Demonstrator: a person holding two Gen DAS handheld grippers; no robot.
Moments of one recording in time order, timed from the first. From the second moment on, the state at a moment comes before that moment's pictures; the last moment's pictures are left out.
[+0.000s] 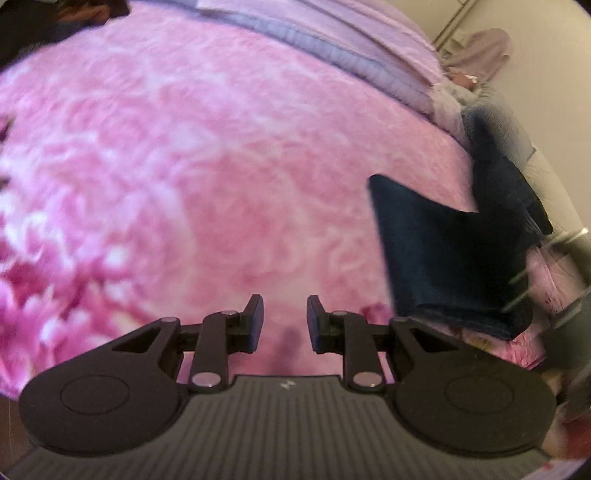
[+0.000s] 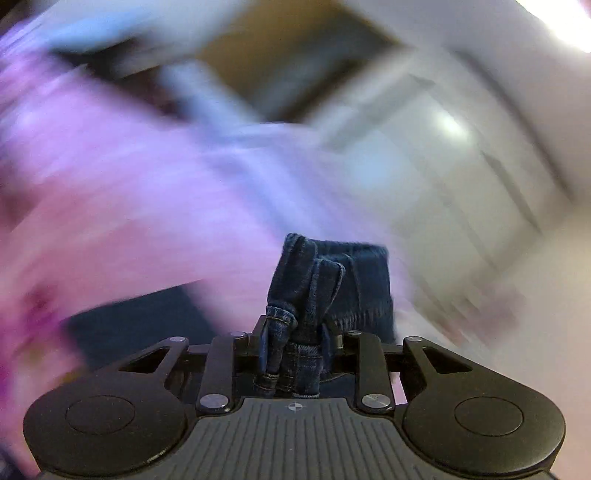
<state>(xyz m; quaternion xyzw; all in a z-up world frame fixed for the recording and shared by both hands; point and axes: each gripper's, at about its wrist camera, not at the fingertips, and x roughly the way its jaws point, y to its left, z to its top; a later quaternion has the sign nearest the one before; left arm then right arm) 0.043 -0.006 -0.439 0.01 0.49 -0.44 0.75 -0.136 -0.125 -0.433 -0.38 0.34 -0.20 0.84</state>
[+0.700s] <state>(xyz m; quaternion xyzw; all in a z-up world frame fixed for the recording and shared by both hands) 0.027 -0.009 -0.437 0.02 0.49 -0.46 0.74 -0.132 -0.108 -0.433 -0.34 0.37 -0.18 0.85</state>
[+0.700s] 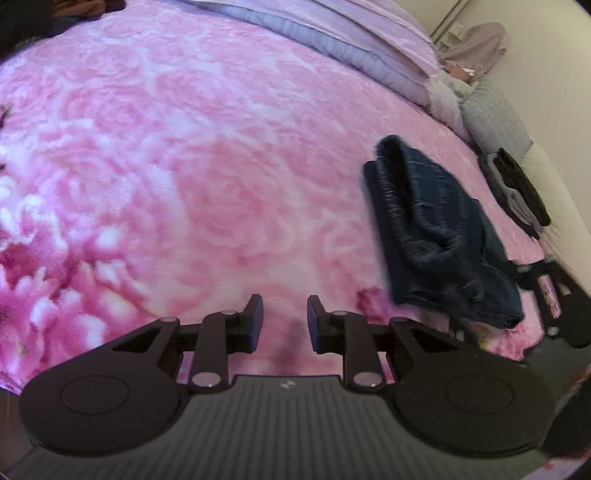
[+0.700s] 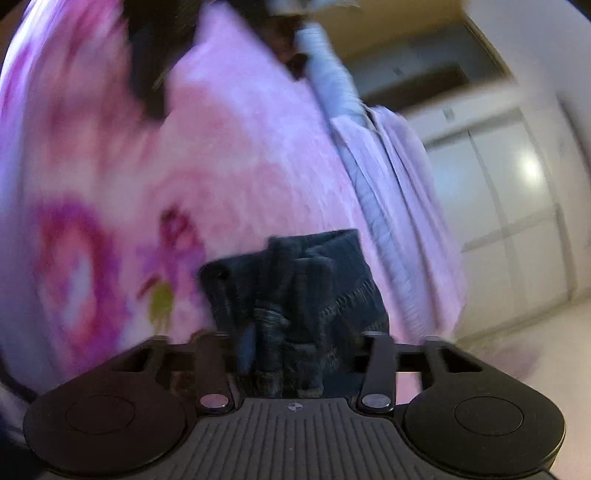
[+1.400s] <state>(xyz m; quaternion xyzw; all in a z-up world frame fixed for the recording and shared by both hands) 0.001 -0.121 -0.444 -0.07 0.54 -0.51 0.67 -0.362 -0.318 -0.433 0.52 0.11 -0.38 0.76</state>
